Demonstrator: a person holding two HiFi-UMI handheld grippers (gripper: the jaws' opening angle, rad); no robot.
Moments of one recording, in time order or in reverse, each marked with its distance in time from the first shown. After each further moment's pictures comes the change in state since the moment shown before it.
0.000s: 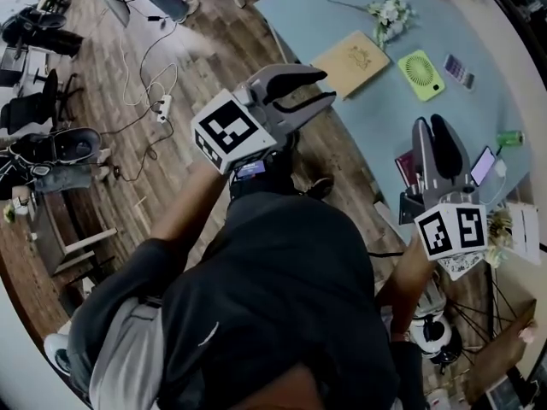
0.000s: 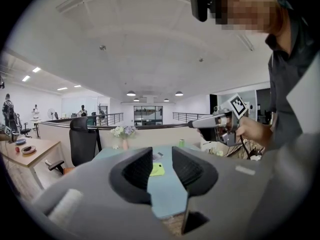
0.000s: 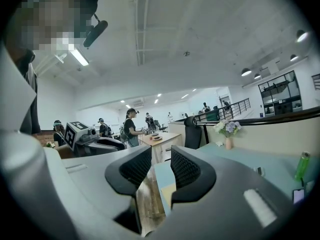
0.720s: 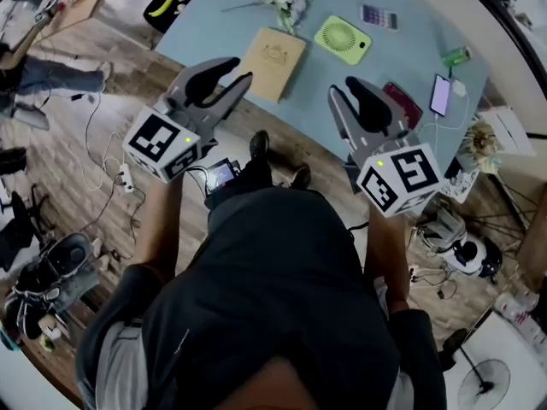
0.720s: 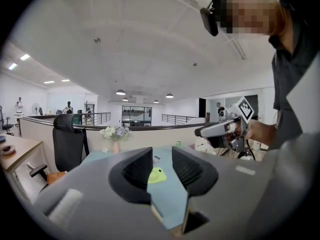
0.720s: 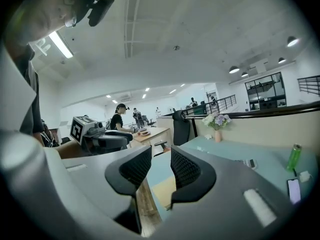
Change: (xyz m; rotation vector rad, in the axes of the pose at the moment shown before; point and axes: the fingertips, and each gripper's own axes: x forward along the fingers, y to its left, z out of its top) left arm 0.053 0.090 -0.011 -0.036 0.002 -0.139; right arm 0.063 -0.023 -0.022 0.040 0.069 -0.141
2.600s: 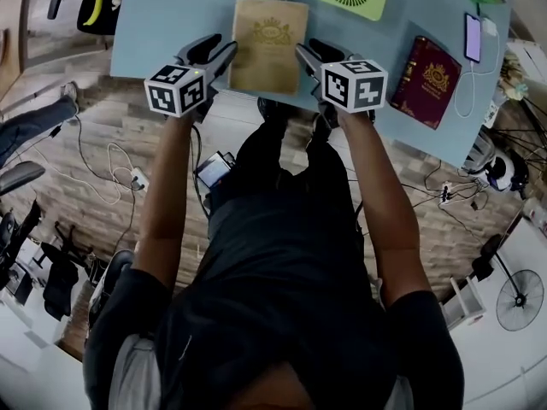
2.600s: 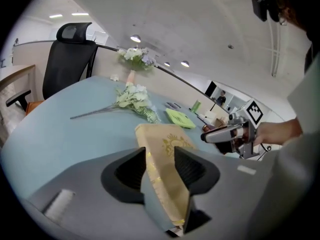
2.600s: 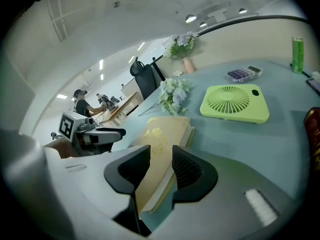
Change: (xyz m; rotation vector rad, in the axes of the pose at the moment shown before) left arm 0.131 0.176 -0.304 -0.374 0.453 -0.138; right arm 0.206 -0.116 -0.283 0.478 0.413 -0.248
